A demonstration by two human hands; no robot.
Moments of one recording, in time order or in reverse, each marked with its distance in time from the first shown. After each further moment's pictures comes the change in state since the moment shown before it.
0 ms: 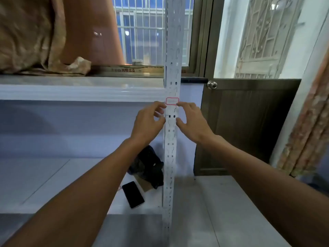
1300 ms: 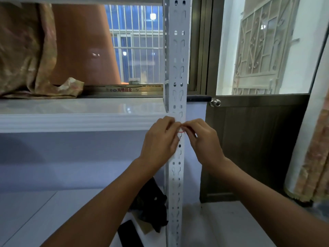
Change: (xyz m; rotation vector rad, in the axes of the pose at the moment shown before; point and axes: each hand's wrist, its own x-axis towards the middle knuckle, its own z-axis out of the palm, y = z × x) left_hand 0.068 -0.042 0.045 0.434 0.150 0.539; right_hand 0.048 0.023 0.016 0.024 0.369 -0.237
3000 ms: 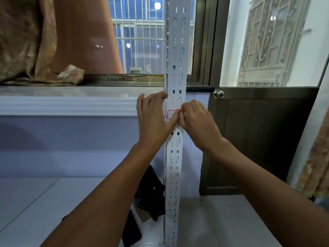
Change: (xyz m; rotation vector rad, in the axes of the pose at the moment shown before) left_hand 0.014 0.000 0.011 -0.035 0.190 -0.328; right_hand 0.014 0.016 0.016 -0.426 -0.017 -0.253
